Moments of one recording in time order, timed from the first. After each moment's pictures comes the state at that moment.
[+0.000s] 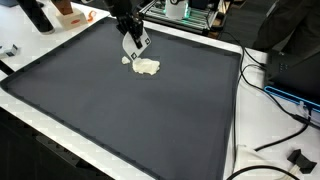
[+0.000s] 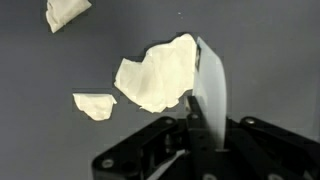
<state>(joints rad) -0.06 0.23 0.03 -2.17 0.52 2.33 -0.23</state>
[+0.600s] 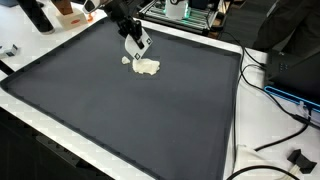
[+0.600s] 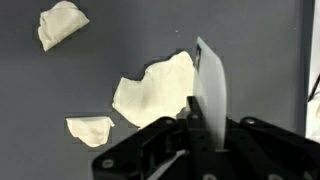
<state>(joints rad) -0.14 0.28 0.03 -2.17 0.69 2.23 -0.45</state>
